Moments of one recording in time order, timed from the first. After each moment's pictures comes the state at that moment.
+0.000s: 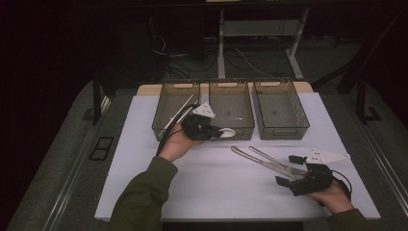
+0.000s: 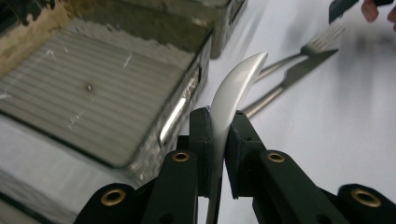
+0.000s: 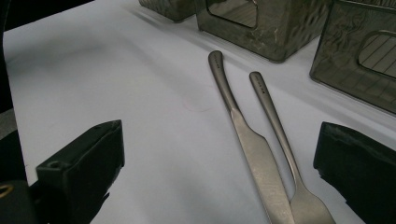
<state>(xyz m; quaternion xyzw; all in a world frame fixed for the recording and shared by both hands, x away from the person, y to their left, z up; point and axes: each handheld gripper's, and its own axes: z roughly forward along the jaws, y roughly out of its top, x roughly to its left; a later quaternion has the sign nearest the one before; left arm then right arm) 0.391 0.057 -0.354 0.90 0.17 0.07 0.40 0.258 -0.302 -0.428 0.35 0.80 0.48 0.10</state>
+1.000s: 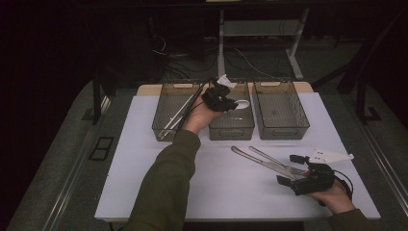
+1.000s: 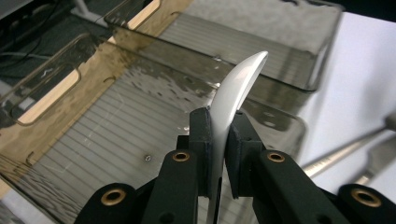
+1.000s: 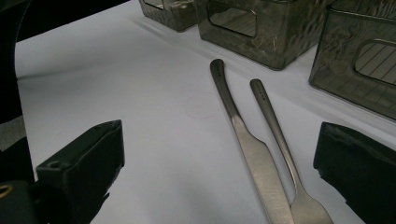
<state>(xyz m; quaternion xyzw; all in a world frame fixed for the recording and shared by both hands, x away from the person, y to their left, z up) 0.471 -0.002 -0.345 0.89 0.21 0.11 0.39 0.257 -0.305 -0.426 0.35 0.79 0.50 0.09</state>
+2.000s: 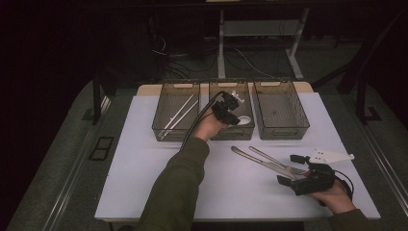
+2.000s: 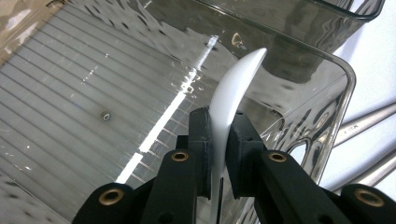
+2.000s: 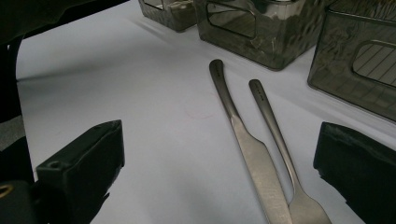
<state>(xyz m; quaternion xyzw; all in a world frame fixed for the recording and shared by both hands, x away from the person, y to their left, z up) 0.470 -0.027 -0.389 0.92 0.23 0.07 0.30 0.256 -0.305 -0.425 0.35 0.79 0.50 0.10</state>
